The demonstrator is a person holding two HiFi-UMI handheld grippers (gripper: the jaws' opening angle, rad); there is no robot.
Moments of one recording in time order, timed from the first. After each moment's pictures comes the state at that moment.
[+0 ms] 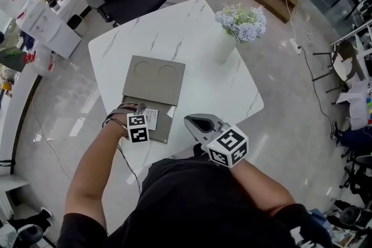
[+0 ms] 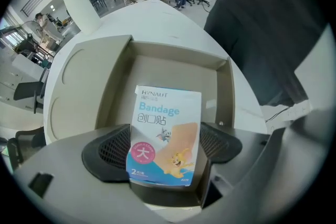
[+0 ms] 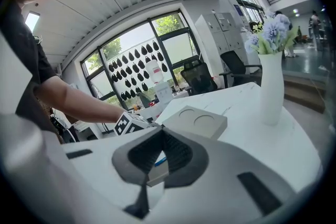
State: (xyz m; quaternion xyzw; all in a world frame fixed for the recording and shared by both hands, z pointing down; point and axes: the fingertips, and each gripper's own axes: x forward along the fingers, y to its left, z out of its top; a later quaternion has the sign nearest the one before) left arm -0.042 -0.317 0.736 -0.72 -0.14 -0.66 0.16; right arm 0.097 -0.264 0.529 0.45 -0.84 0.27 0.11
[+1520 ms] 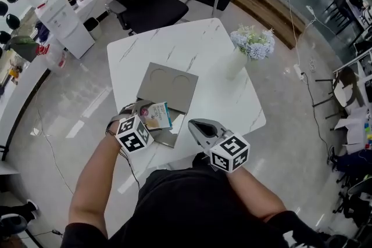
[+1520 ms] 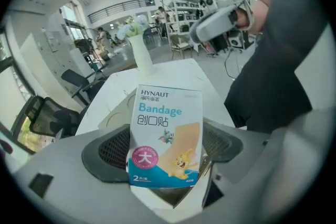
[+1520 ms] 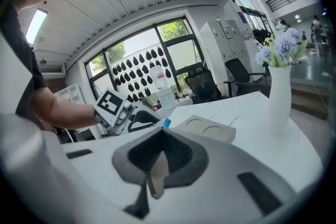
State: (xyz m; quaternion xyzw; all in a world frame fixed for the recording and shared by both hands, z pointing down) left arm -0.016 -0.327 0.594 -0.87 0.05 -0.48 0.08; right arm 0.070 -0.272 0.502 0.45 -0.85 0.24 0.09
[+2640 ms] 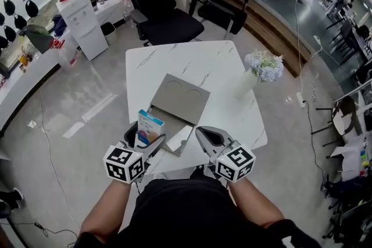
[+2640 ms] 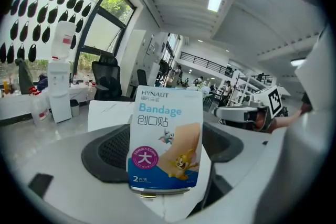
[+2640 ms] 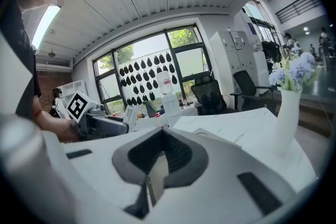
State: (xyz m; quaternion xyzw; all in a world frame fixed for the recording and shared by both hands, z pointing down) left arm -0.092 -0.308 0.487 -0.89 0.37 -0.12 -0.23; right arm 0.044 -0.274 0.462 0.44 -0.87 0.18 0.08
